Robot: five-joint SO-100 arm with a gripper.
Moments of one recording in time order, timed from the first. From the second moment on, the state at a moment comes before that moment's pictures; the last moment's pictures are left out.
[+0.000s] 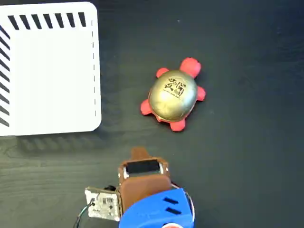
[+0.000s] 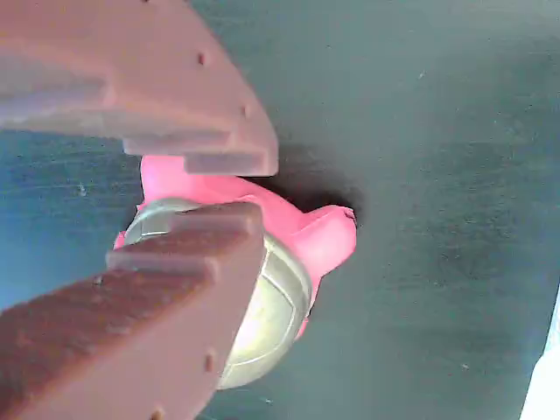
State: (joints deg) arm -1.1 186.2 168.9 70.8 -0.2
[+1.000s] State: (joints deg) arm -1.6 186.2 168.9 70.8 -1.0
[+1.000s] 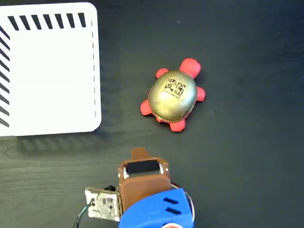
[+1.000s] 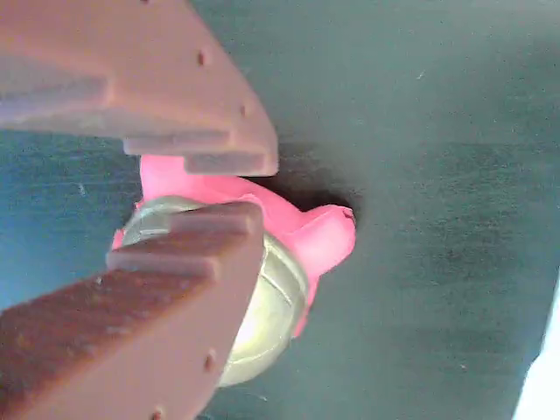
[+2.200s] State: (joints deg) arm 9.8 99.1 92.3 84.7 -54.1
